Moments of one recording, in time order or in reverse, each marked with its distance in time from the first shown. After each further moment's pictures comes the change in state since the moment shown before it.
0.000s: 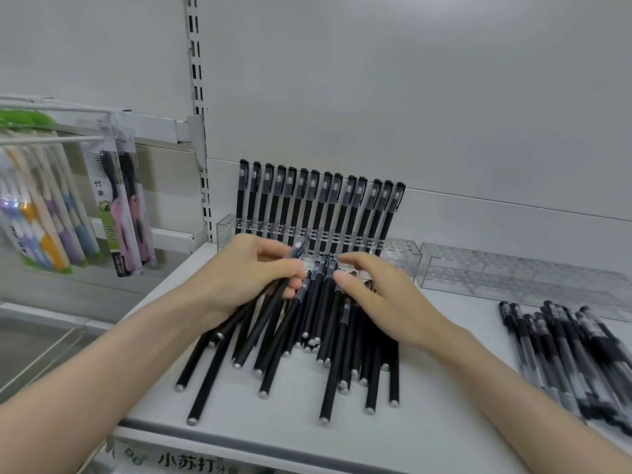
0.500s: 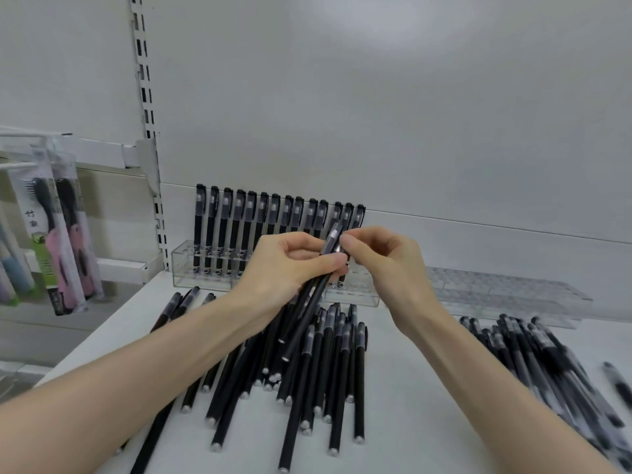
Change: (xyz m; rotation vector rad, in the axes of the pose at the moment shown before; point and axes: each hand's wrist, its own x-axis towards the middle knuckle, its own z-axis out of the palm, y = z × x) left_hand 0.036 0.026 0.062 -0.255 -0.053 0.204; right_hand 0.018 -0.007 -0.041 0.670 0.451 0.131
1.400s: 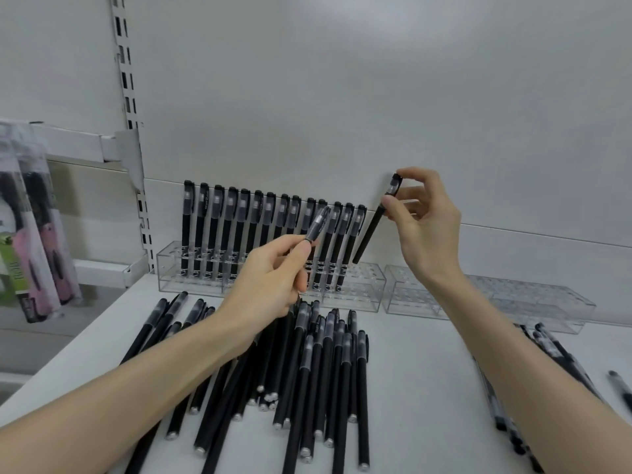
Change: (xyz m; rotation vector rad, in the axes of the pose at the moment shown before) left_hand 0.008 -0.017 -0.013 0.071 0.004 0.021; right_hand 0.063 0.011 -0.032 -0.311 0.269 -0.357
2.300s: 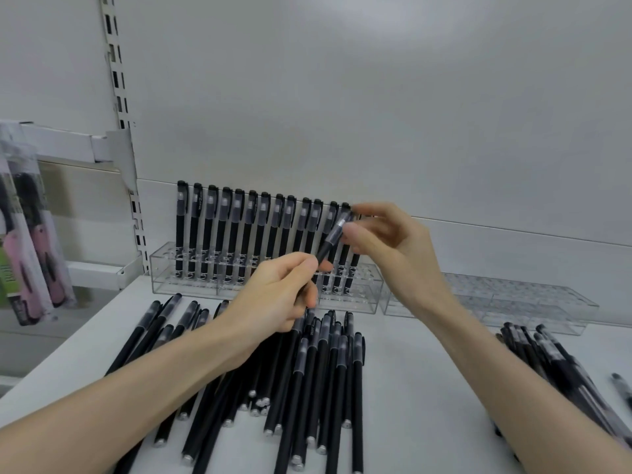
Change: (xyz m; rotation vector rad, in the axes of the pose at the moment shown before) left_hand -0.004 -0.004 0.007 0.012 -0.118 -0.082; right_hand -0.031 -0.012 0.003 0.218 -0.313 0.172
